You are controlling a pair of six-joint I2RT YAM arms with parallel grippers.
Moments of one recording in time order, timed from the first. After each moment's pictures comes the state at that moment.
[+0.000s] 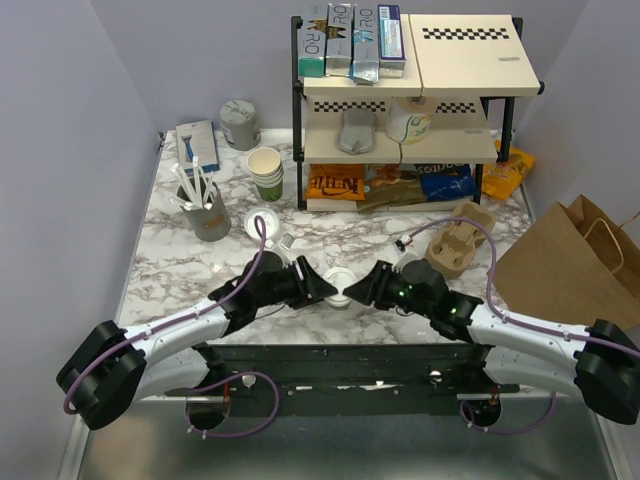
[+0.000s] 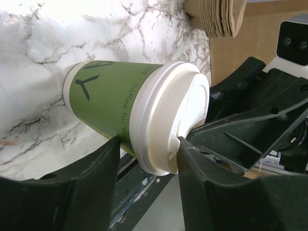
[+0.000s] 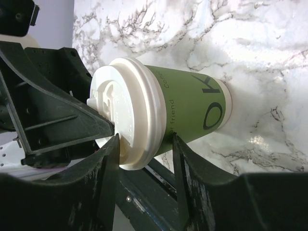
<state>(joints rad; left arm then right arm) -0.77 1.07 0.37 0.21 0.27 -1.13 0.89 1.02 0.36 0.21 -0.01 0.99</state>
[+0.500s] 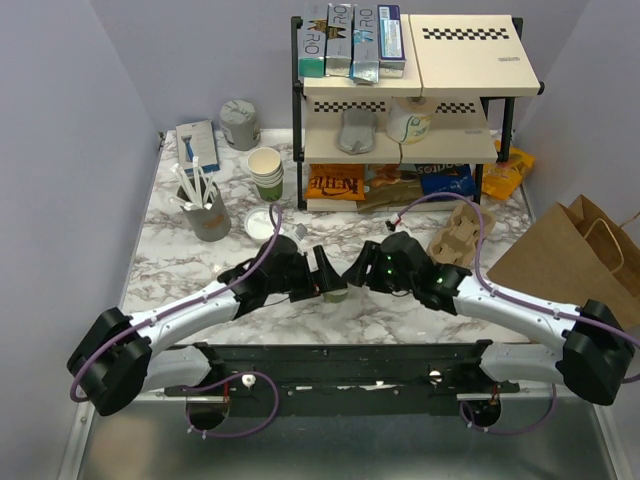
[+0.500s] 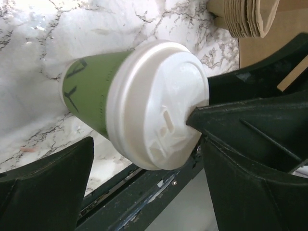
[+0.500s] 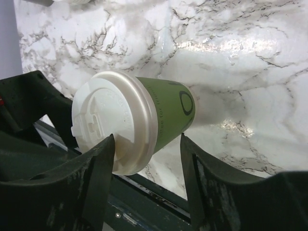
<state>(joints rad) -0.77 1.16 0.56 0.00 0.24 -1.01 0.86 1.17 0.66 -0.14 0.08 0.94</state>
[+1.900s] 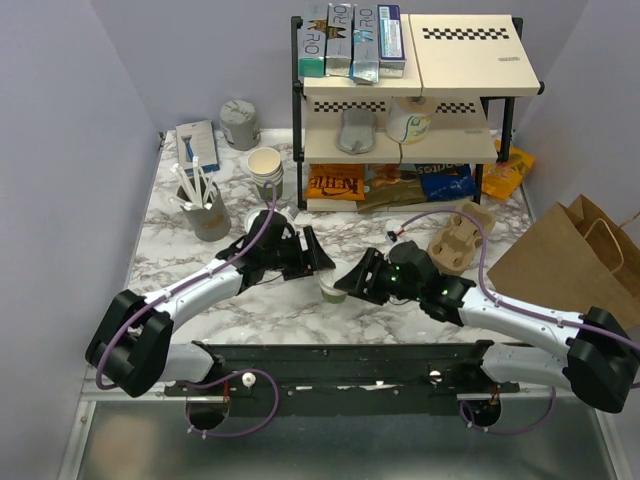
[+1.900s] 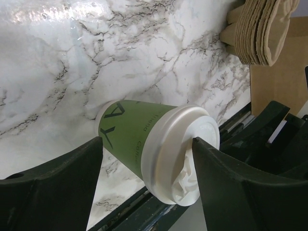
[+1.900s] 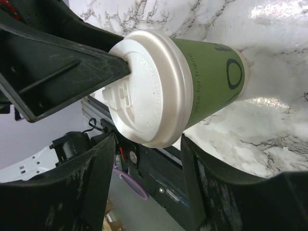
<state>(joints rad) -0.58 1.29 0.69 -0.07 0.36 -0.84 0.87 1.12 0.56 0.01 -0.10 1.15</state>
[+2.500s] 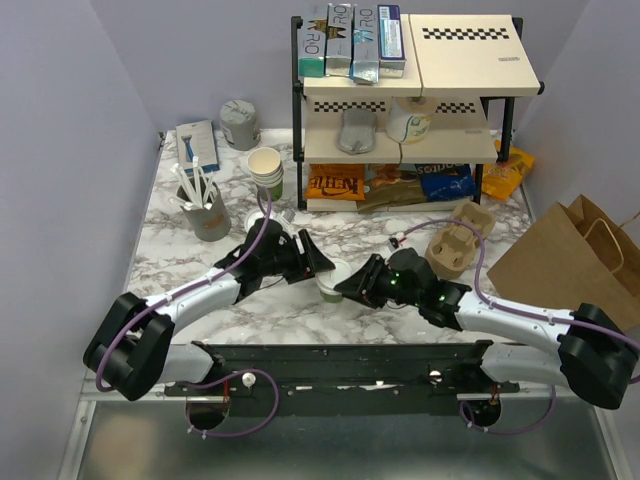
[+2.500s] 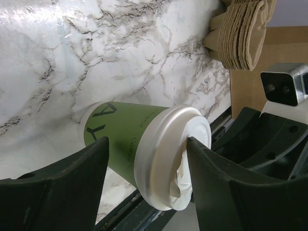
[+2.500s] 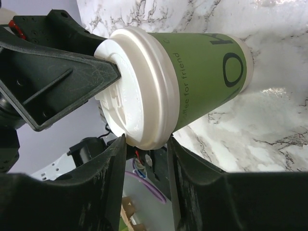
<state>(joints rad) -0.58 1.29 0.58 0.11 0.39 -0.94 0.88 1.15 0.49 0.13 -0.09 1.29</state>
